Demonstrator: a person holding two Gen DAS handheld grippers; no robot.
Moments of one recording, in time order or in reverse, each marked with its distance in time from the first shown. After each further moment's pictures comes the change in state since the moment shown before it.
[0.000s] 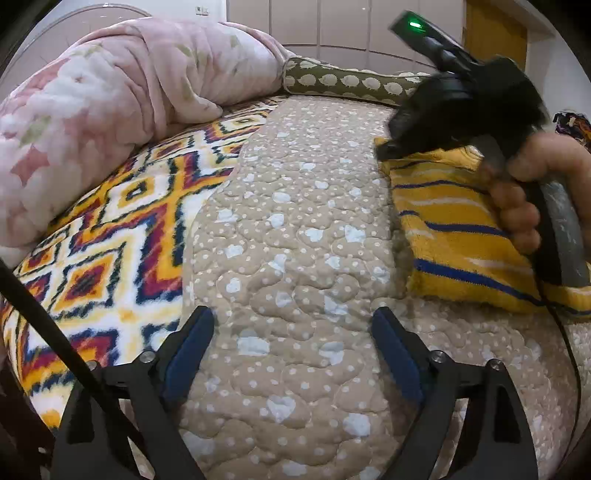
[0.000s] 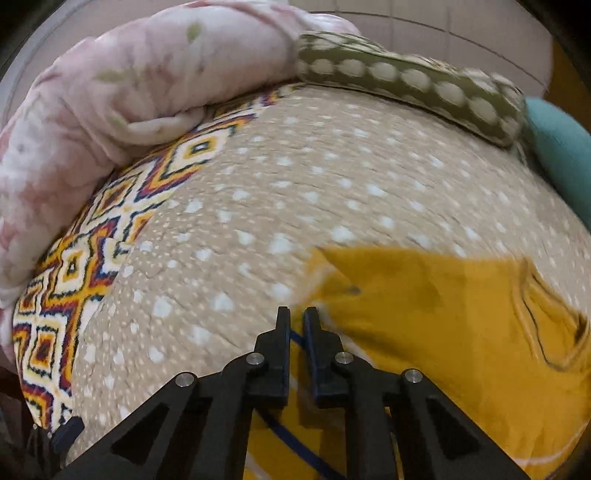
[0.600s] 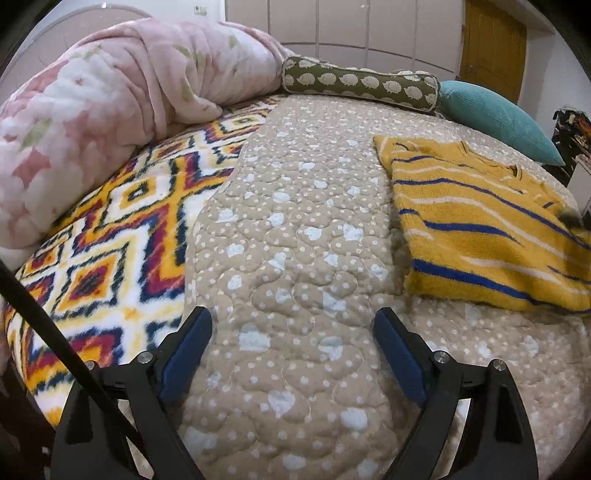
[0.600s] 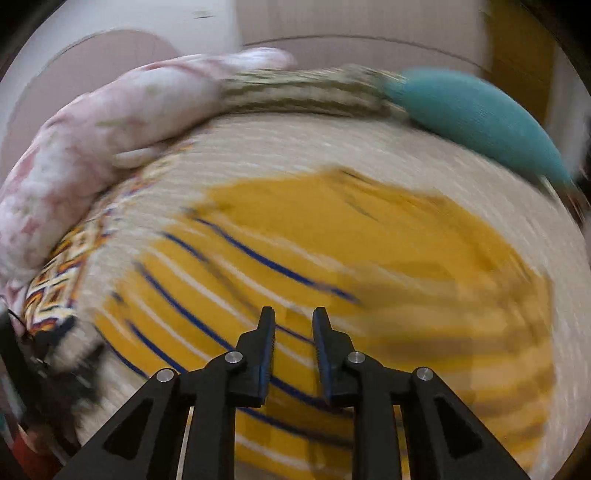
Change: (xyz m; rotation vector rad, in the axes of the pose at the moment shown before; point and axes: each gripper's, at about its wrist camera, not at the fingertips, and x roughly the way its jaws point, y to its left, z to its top) left arm -0.011 0.001 0.002 -0.009 0.027 -0.004; right arm -0.146 -0.122 -0.155 0.223 -0.102 -0.100
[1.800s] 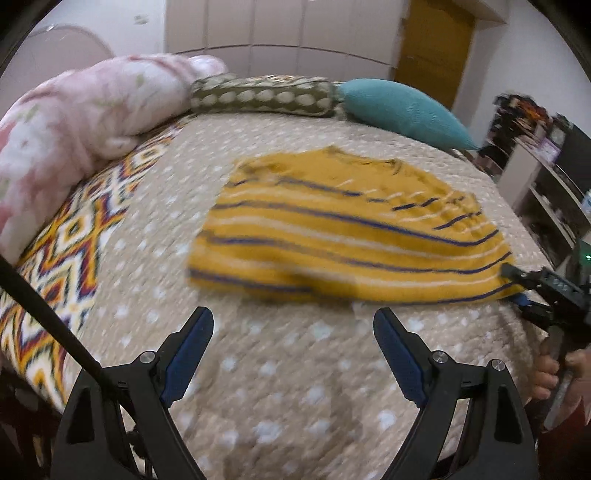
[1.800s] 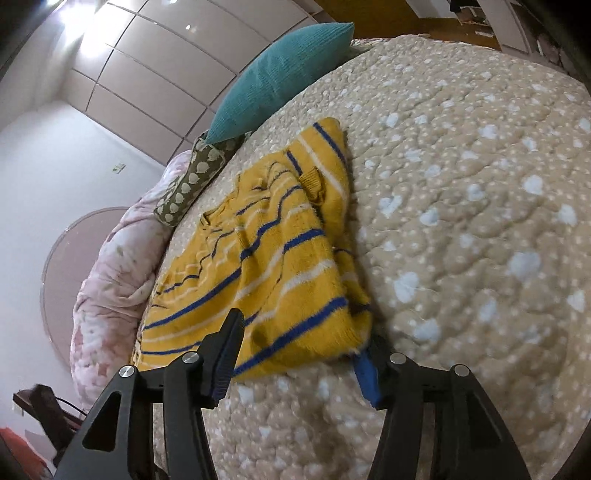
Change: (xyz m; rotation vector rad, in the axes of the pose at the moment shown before) left arm -0.089 -0.125 0.013 0.121 0.013 -0.212; right arm -0.060 -0.176 -0.140 0.658 -0.196 0.259
